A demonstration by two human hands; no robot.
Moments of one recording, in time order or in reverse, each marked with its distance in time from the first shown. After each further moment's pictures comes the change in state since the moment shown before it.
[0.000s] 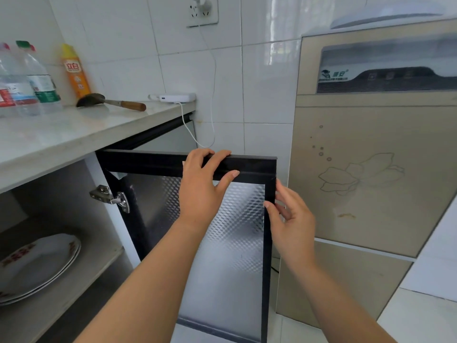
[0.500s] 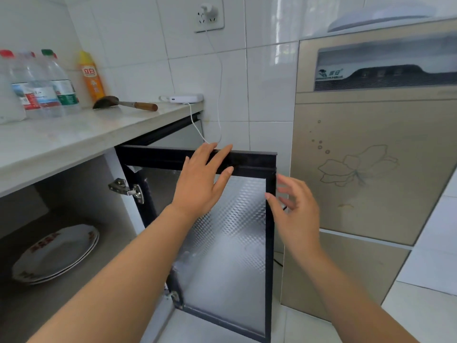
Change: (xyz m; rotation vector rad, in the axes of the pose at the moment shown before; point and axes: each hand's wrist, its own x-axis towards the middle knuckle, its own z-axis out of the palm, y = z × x) left_hand -0.013 -0.005 -0.039 0.141 -0.237 0.115; right_hand -0.013 -0.029 -0.011 -0.084 0.016 0.007
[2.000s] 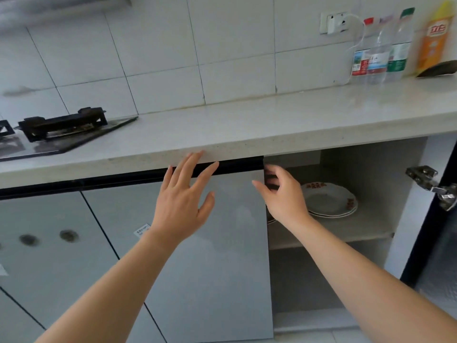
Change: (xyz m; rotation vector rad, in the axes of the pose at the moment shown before) left_hand -0.335 -0.065 -0.314 1.076 0.083 -0.823; right_hand -0.184 -0.224 0.325 0.598 -1.144 -0.184
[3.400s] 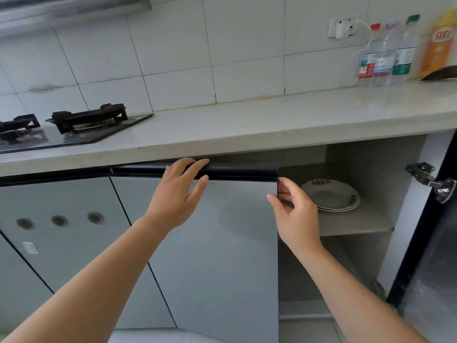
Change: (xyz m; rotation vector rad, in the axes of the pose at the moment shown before) left_hand -0.026 -0.022 -0.042 -0.251 -0.130 -0.166; right_hand -0.086 -0.027 -0.001 0.073 0.148 -0.076
